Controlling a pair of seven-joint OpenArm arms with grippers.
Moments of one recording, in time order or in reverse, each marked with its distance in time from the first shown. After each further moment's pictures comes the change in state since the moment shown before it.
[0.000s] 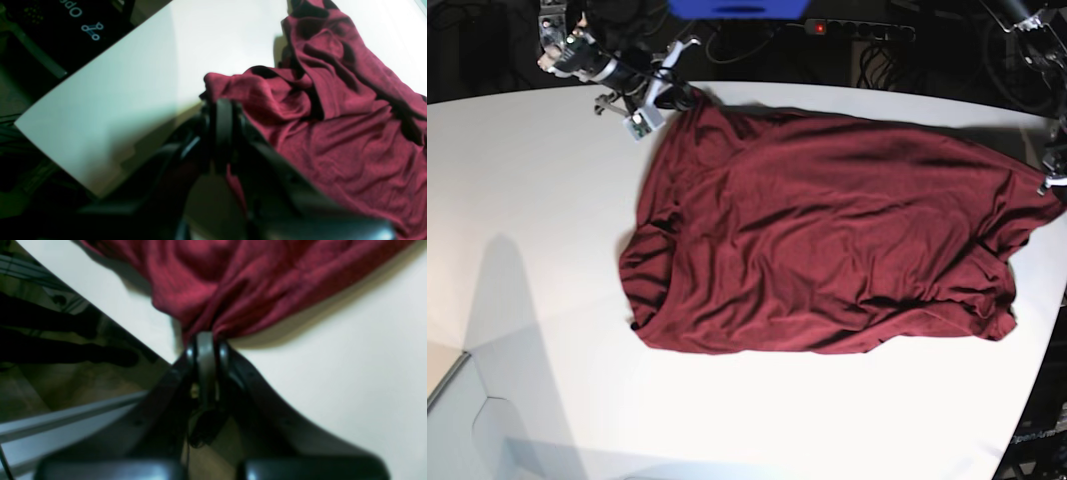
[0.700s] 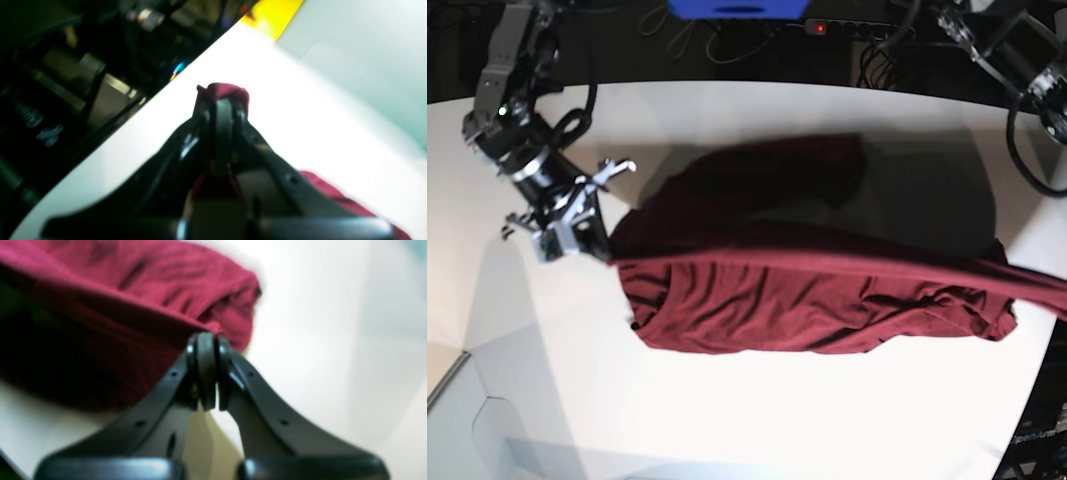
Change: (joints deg) left arm -18.2 -0.5 0.2 12.9 0.5 -0.2 7.0; right arm 18.9 0.0 15.2 13.9 -0.1 0.4 -1.4
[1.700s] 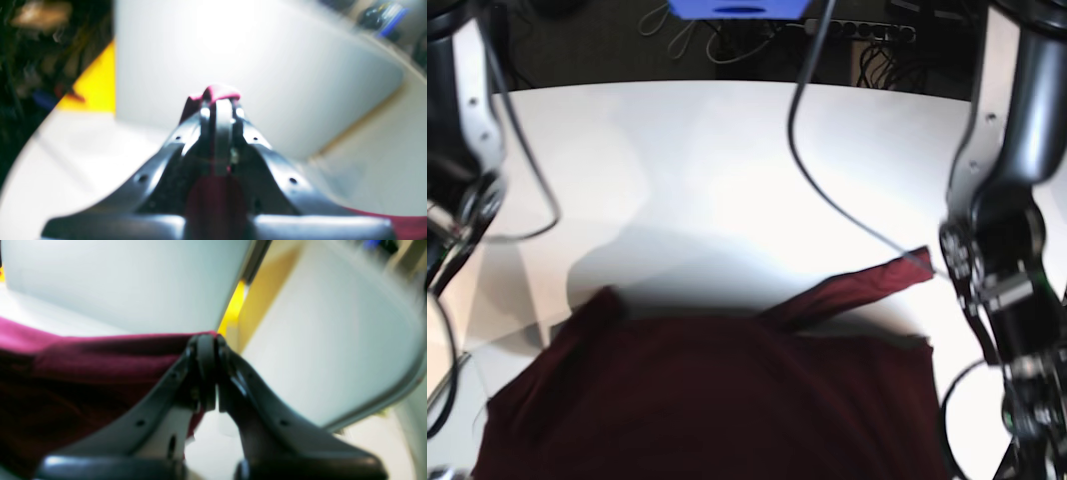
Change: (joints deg) left arm -53.7 6.1 32.7 -35.6 11.2 0.6 -4.0; right arm 62.0 18.9 1.8 -32.6 -0.1 0.7 -9.3
